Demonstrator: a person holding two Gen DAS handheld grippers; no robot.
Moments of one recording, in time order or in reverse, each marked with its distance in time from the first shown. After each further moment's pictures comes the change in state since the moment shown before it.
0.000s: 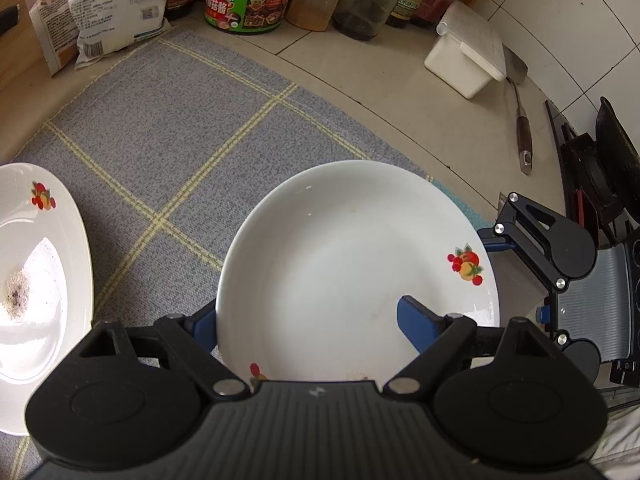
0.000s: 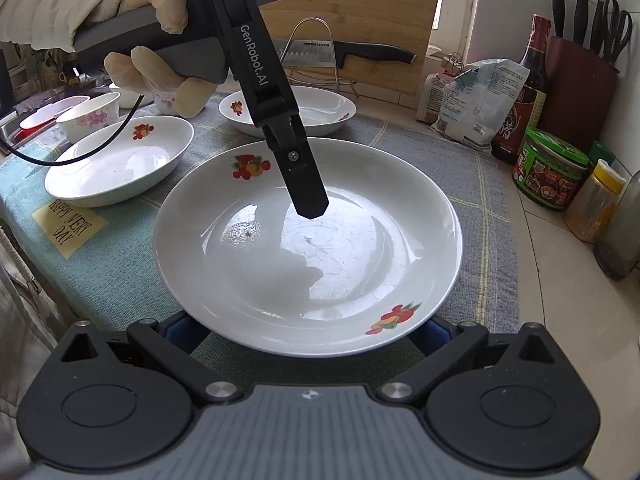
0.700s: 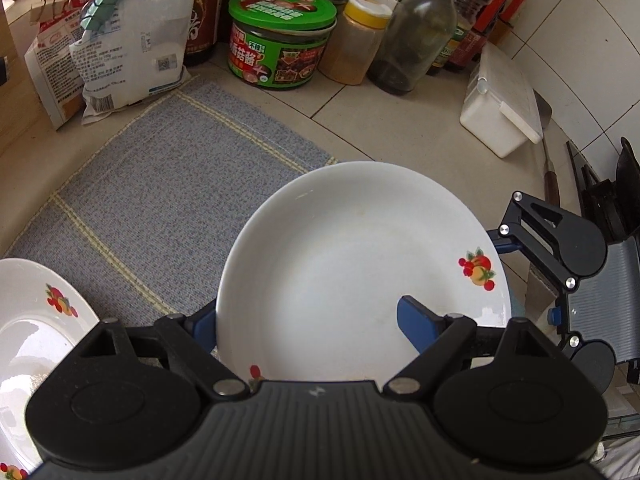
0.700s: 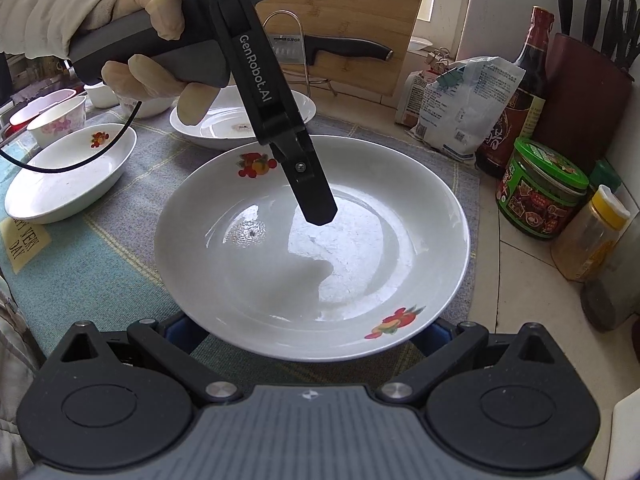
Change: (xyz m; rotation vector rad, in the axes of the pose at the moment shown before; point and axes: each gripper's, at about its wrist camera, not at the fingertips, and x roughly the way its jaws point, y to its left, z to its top) left arm 0.013 0.030 0.059 -0.023 -0.063 0.024; right arm 0.031 -0.065 0.036 -0.045 0.050 0.024
